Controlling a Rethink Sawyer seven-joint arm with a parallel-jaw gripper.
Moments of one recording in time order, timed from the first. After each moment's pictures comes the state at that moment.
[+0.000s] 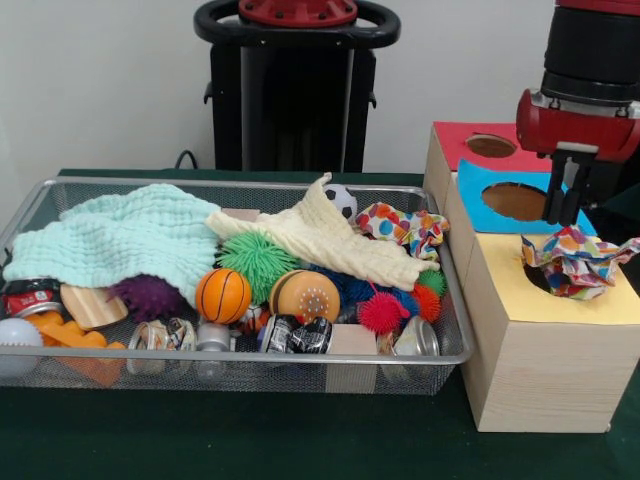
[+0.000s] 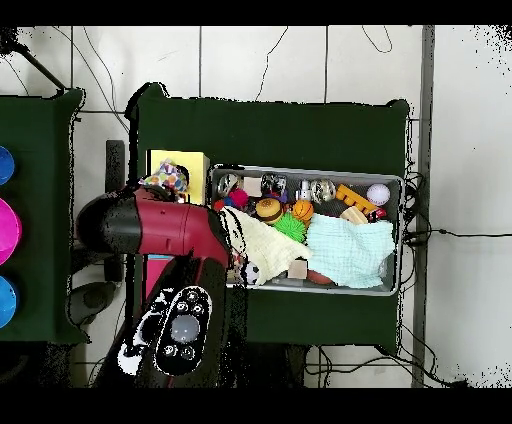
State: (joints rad) arm 0.27 -0.57 -0.27 1.52 0.30 0.47 1.83
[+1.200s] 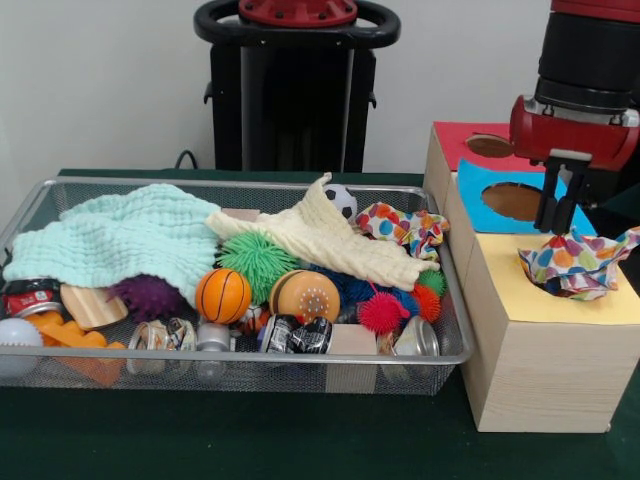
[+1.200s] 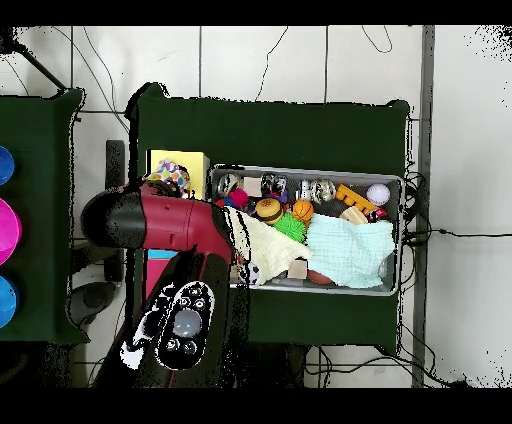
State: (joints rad) arm 0.26 -0.55 -0.29 1.49 0.30 0.47 1.83
